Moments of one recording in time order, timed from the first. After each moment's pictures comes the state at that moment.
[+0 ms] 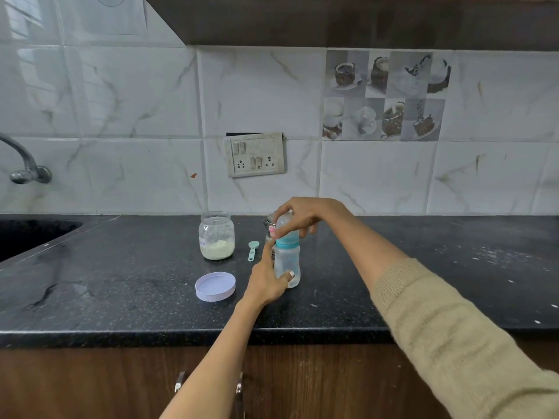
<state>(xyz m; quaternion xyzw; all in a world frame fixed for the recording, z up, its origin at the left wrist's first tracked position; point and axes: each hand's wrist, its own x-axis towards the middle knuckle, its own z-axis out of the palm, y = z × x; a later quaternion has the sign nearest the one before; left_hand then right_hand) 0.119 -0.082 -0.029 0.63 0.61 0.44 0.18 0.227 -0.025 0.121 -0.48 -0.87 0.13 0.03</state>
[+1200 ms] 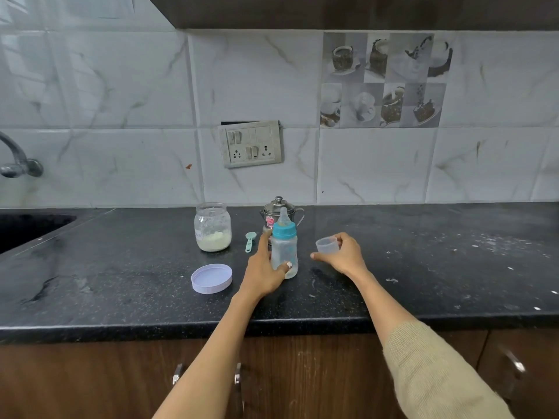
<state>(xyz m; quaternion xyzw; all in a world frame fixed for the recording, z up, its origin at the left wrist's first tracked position) 0.118 -0.082 -0.030 0.63 0.60 0.45 0.19 0.298 0.017 -0.036 -0.59 -0.64 0.25 0.42</state>
